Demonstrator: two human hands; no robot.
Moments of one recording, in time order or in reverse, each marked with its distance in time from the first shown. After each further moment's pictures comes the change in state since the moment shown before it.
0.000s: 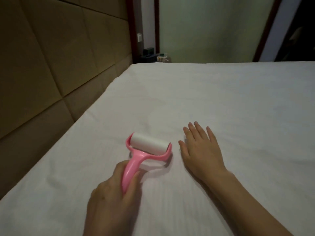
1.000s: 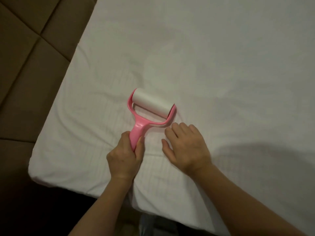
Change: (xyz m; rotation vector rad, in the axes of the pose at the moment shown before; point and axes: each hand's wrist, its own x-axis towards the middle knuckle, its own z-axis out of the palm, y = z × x) left_hand 0.015 0.023 0.055 0.264 0.031 -0.153; right_hand -0.032 0.017 0.005 0.409 -0.122 -0.401
